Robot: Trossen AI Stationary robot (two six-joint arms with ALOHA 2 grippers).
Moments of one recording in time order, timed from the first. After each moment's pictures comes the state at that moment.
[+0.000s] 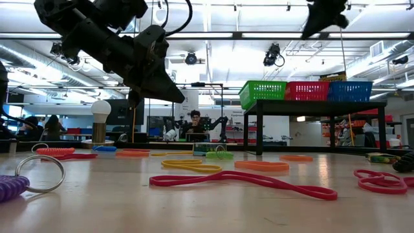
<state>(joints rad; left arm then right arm) -0.12 1.44 0.57 0.35 -0.29 -0.53 -0.34 1.03 1.30 -1.08 0.31 0.36</state>
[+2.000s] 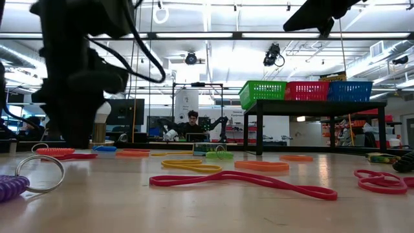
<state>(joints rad) -0.35 1.58 0.83 -0.70 -0.23 -1.27 0.29 0.98 0.82 -0.36 0.53 0.24</state>
